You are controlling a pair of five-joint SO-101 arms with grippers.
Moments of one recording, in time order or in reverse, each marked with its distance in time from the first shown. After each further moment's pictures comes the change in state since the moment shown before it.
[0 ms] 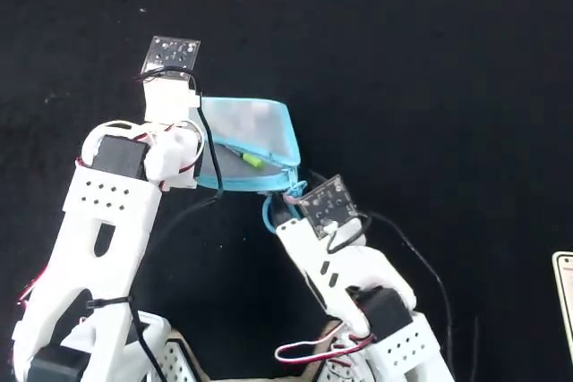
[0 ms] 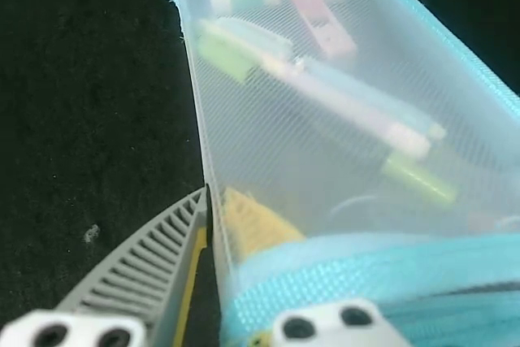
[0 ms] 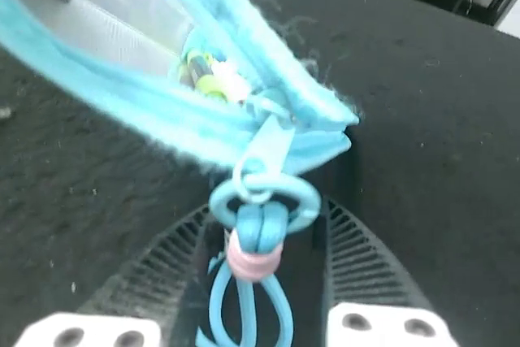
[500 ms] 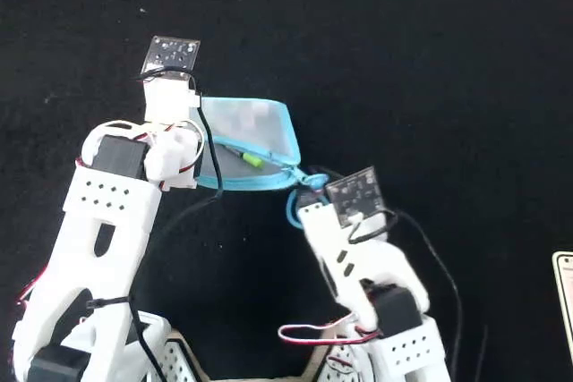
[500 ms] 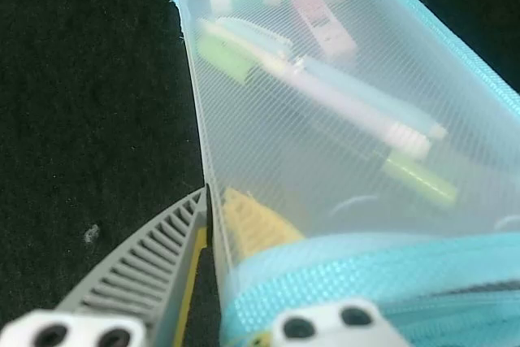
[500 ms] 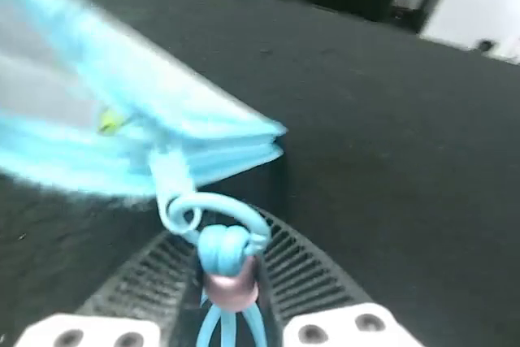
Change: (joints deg) left arm 0.0 0.0 0.0 0.0 0.0; right arm 10.1 0.0 -3.7 1.9 0.0
